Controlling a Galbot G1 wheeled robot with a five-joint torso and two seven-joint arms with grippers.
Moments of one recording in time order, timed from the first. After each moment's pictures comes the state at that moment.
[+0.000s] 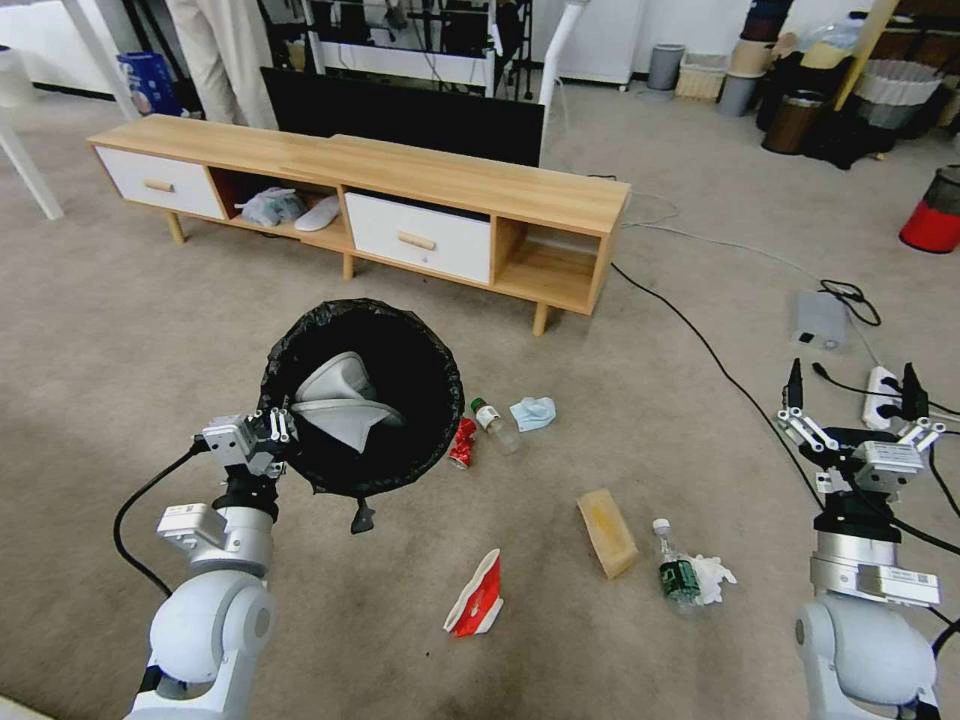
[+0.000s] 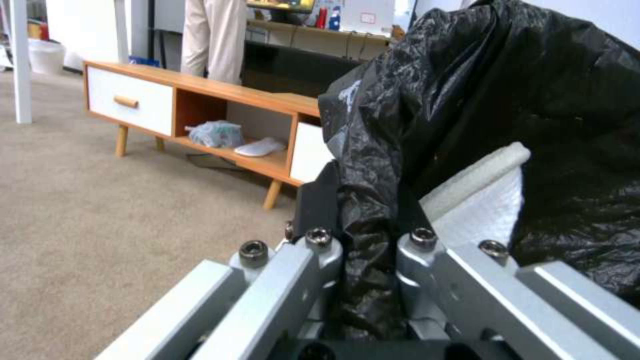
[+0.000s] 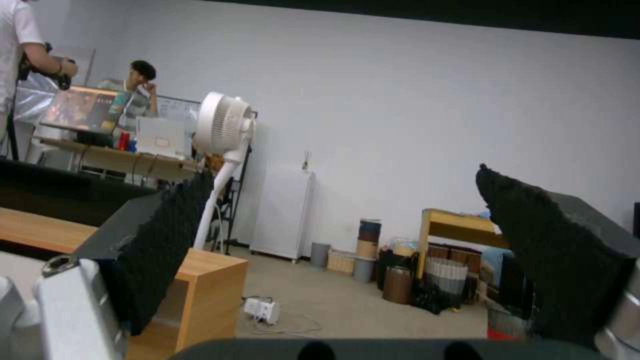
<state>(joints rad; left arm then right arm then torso) 1.38 -1.37 -0.62 -2.09 -0.37 0.02 -0.06 -1.39 1.45 0.90 1.98 0.07 0.47 -0.02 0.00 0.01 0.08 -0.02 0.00</state>
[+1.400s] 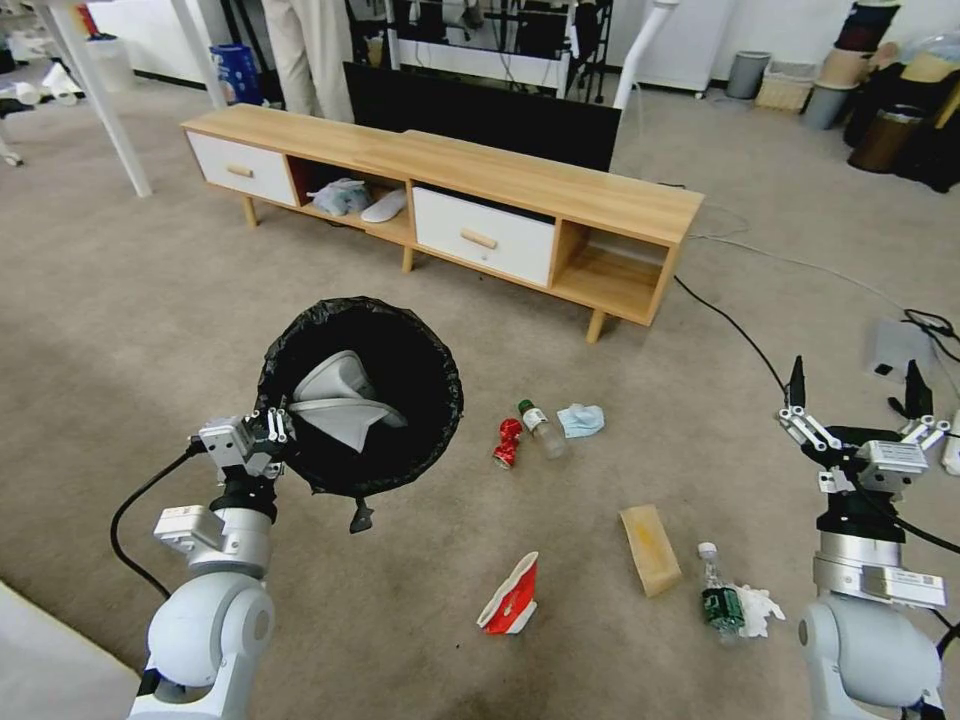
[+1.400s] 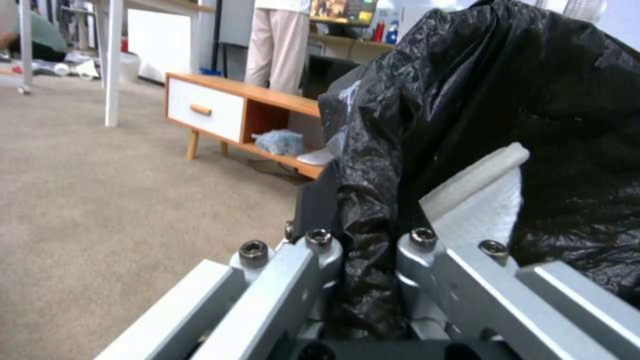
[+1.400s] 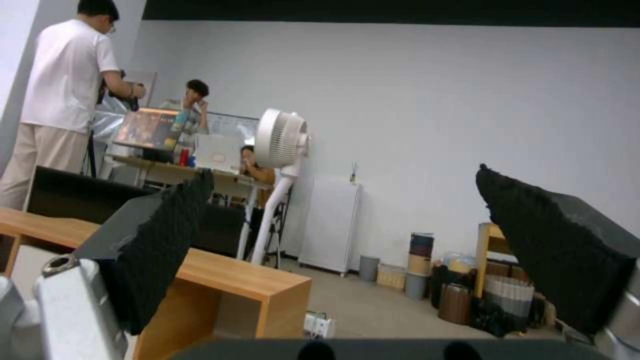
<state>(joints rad) 1.38 -1.38 -0.62 -2.10 -0.37 0.01 -0.08 -1.40 1.45 0.90 2.00 0.08 0.48 -0.03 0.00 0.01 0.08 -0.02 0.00</state>
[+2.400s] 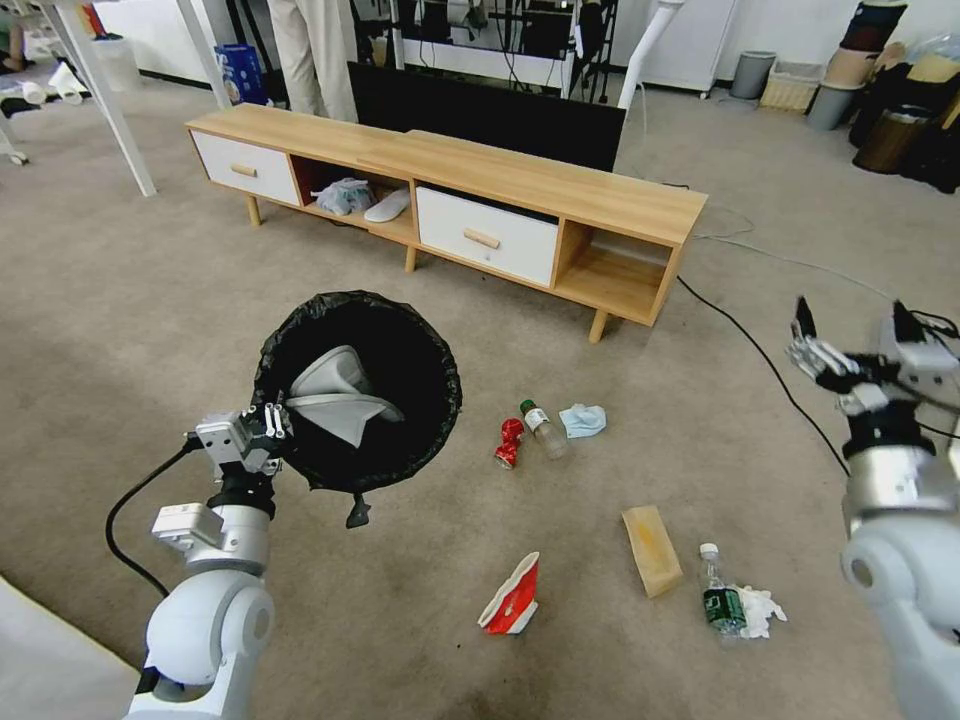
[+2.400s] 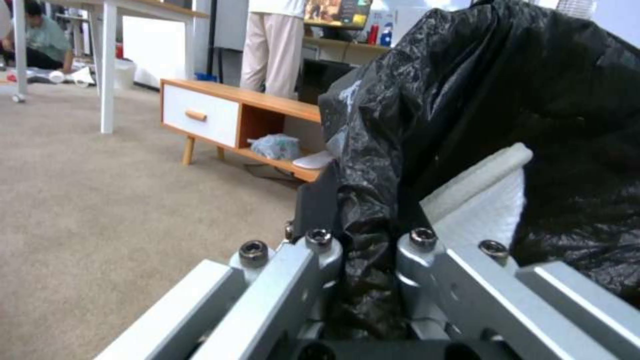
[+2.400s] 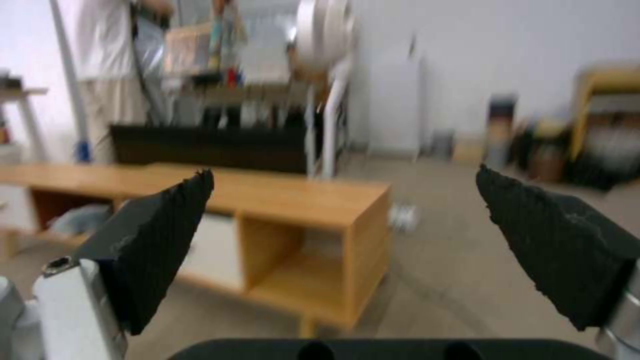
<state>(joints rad) 1.38 -1.37 -0.61 -2.11 -0.36 0.03 -0.09 -1.28 0.91 0.70 2.14 0.69 -0.09 0.31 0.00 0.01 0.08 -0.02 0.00</state>
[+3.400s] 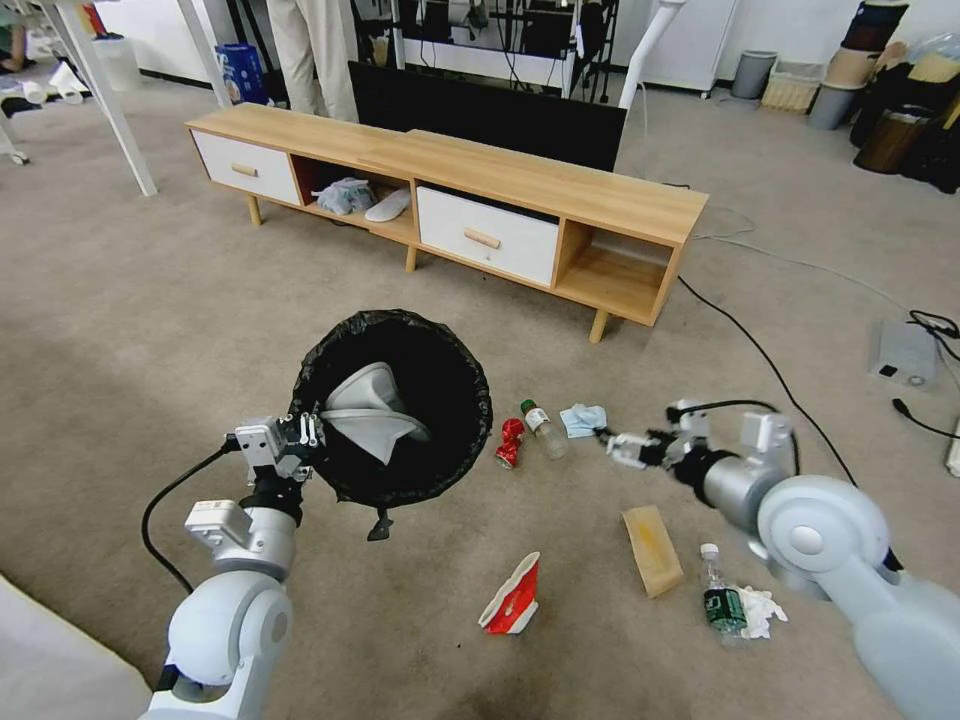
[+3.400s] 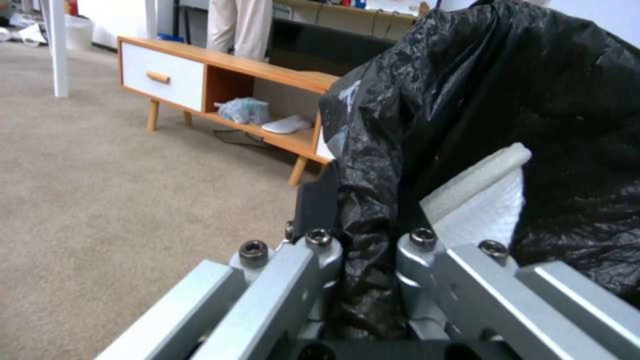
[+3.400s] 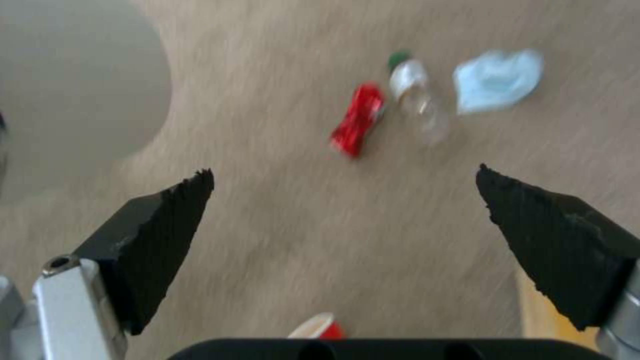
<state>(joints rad) 1.38 -1.37 -0.56 -2.11 -0.36 0.10 -0.06 -1.11 0.81 0.31 2.09 1.30 -0.71 0.41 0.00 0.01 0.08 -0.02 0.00</state>
